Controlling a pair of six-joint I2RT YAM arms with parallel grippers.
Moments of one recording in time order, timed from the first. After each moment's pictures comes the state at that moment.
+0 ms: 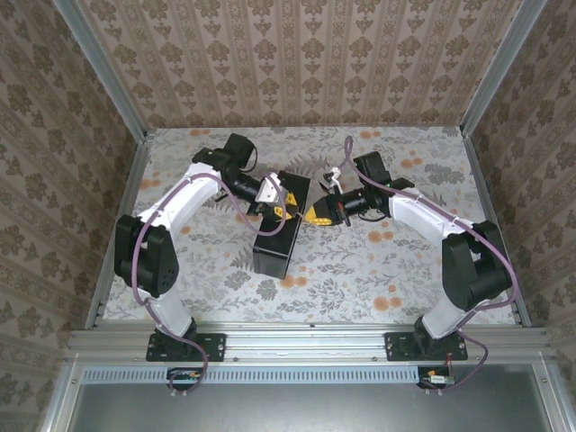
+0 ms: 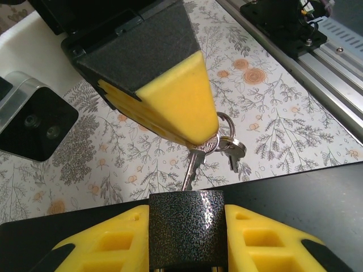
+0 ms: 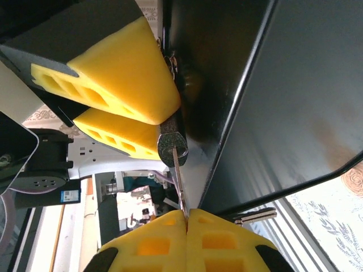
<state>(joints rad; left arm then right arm) -0.47 1.75 1.52 -1.02 1.03 1.51 0.34 1.63 1.13 -0.40 -1.24 0.65</state>
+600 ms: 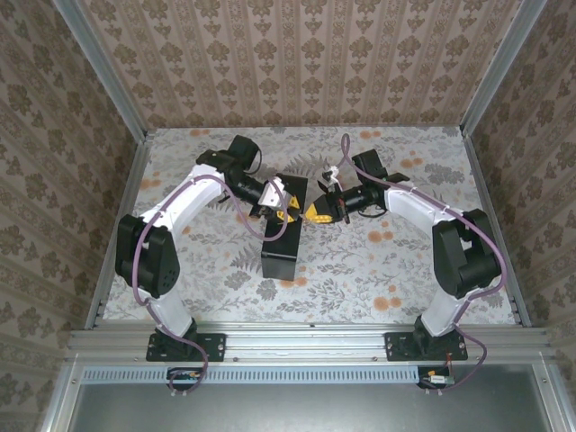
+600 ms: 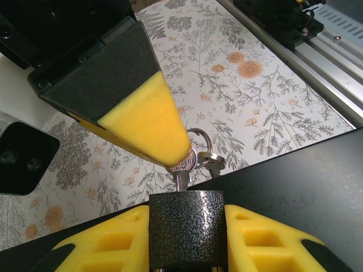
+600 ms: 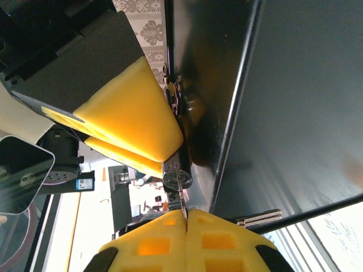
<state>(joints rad) -0.50 1.75 1.51 -1.01 1.00 1.53 0.32 1.73 1.20 -0.46 -1.33 0.57</state>
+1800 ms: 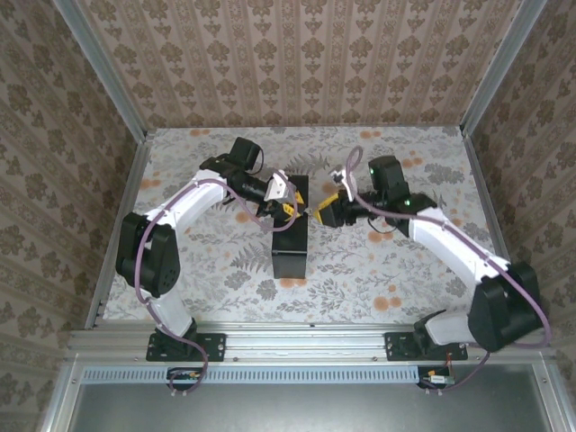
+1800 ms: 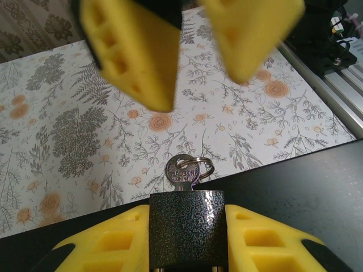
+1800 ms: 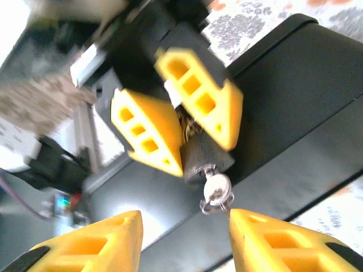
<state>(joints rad) -0.50 1.75 1.42 -0.77 1.03 1.23 0.38 1.33 0.96 -0.26 -0.77 -0.05</state>
